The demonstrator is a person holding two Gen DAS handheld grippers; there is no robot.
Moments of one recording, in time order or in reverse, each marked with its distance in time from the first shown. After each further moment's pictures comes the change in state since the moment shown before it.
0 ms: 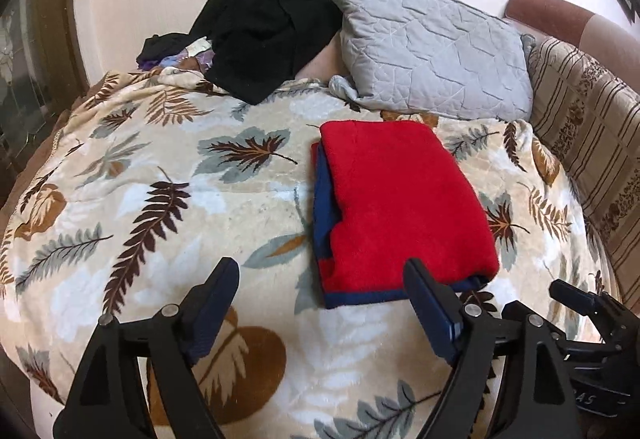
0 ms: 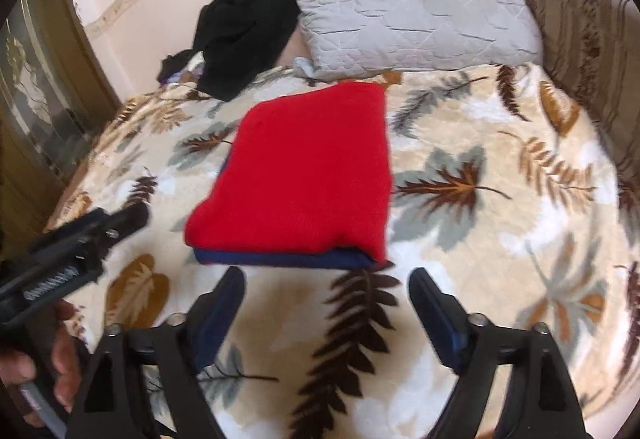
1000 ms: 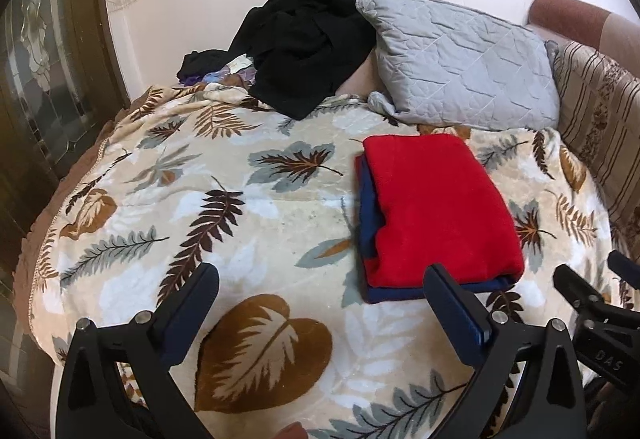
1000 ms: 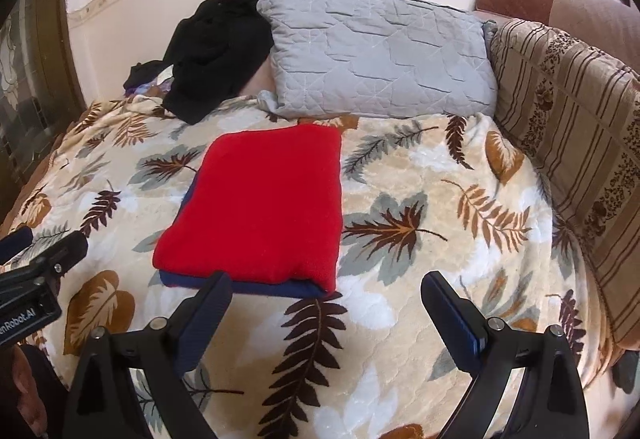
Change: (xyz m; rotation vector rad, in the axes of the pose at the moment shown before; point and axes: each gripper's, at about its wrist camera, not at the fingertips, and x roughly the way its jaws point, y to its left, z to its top) left arm -0.027 0.010 -0.005 0.000 -0.046 0.158; right arm -0.028 0.014 0.016 -0.053 -0.095 -0.193
